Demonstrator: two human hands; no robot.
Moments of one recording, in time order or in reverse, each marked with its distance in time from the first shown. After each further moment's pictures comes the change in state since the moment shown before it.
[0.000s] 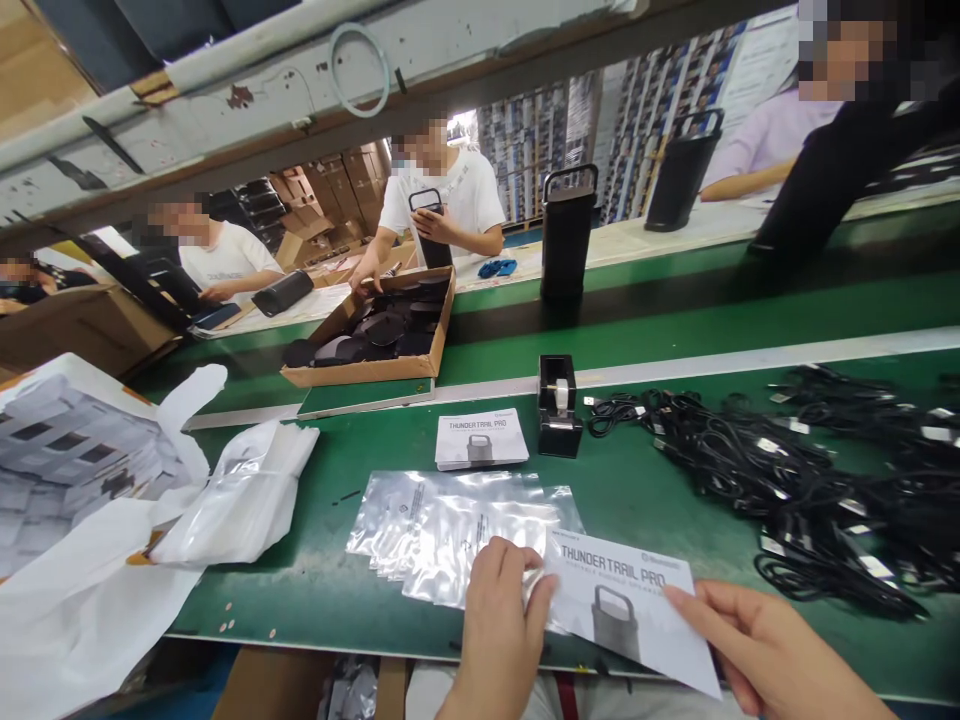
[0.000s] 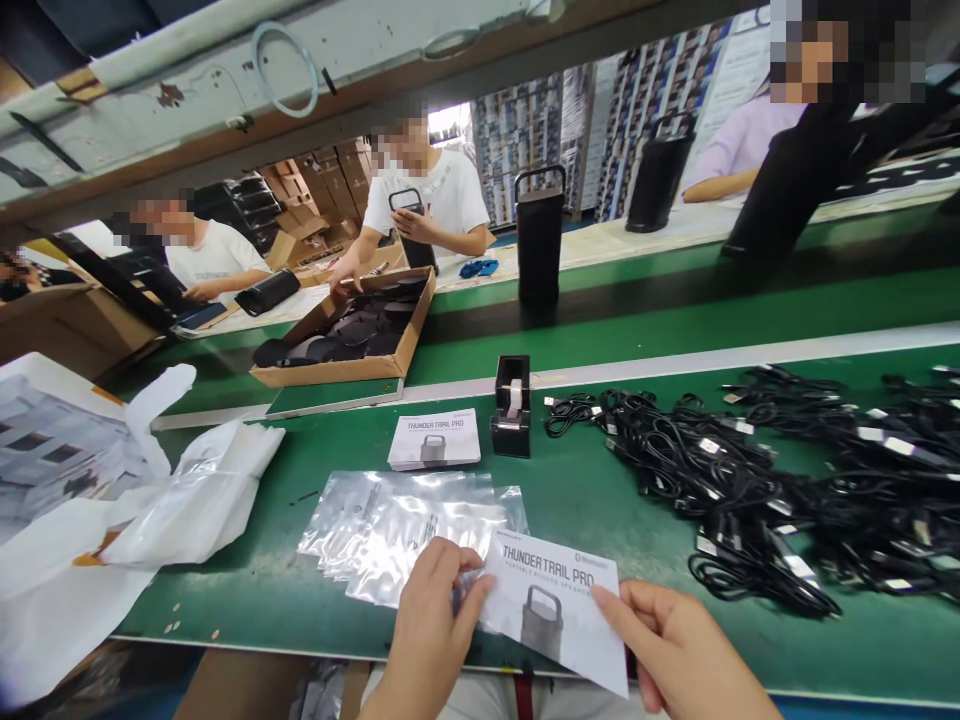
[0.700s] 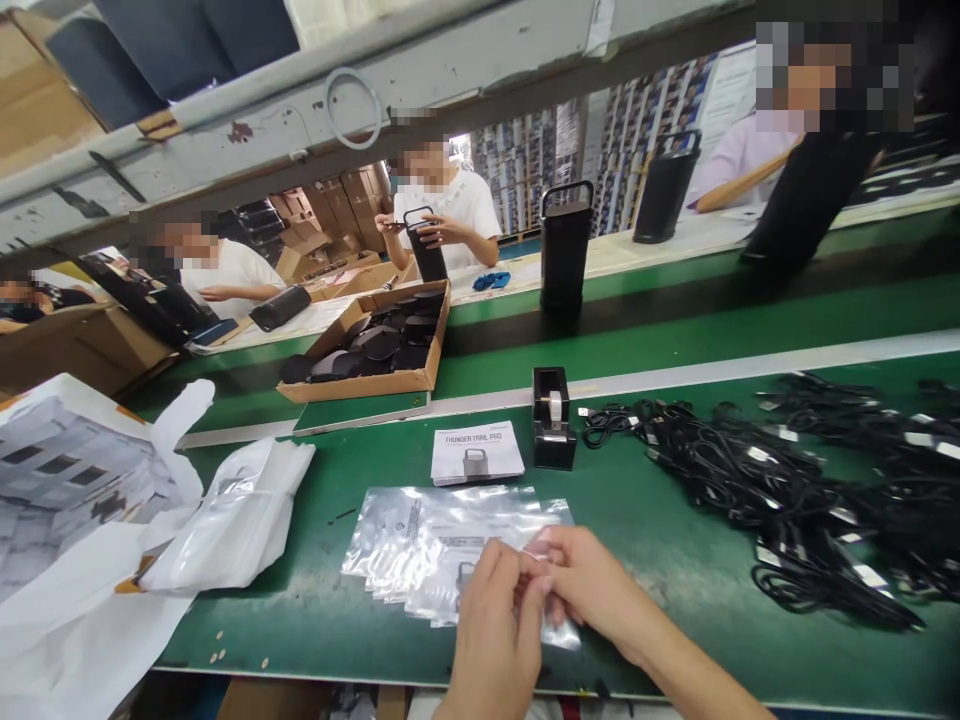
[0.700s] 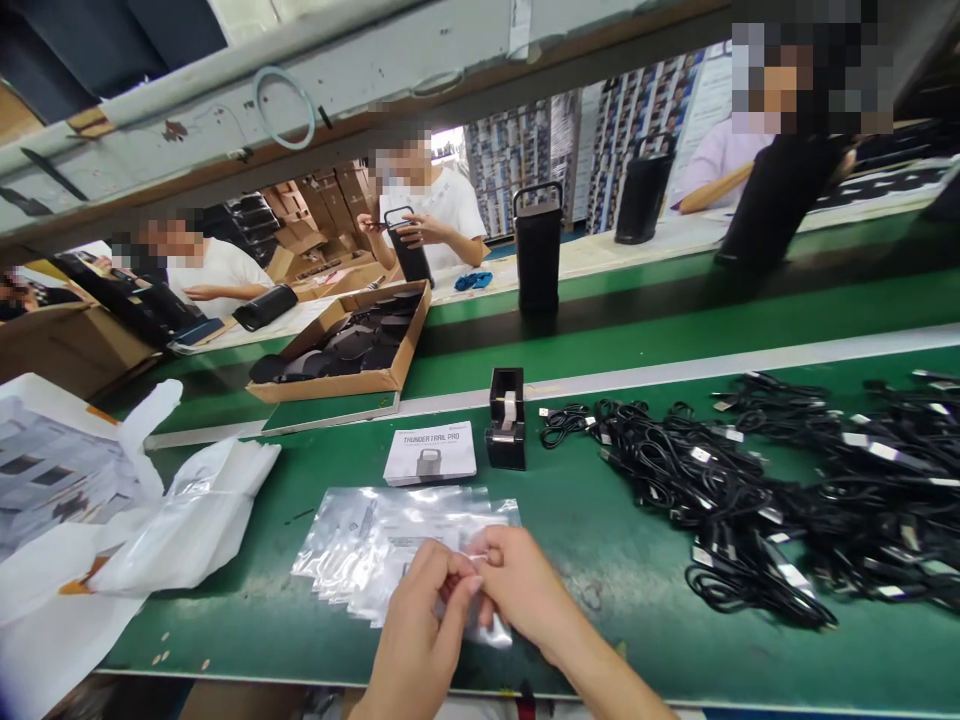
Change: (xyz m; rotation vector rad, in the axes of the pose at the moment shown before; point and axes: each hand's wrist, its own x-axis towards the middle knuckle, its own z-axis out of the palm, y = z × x) left_hand 0.016 0.018 -0.022 -0.224 -0.035 0.019; right_hand 0.034 -0.079 0.066 -0.216 -0.177 -0.352
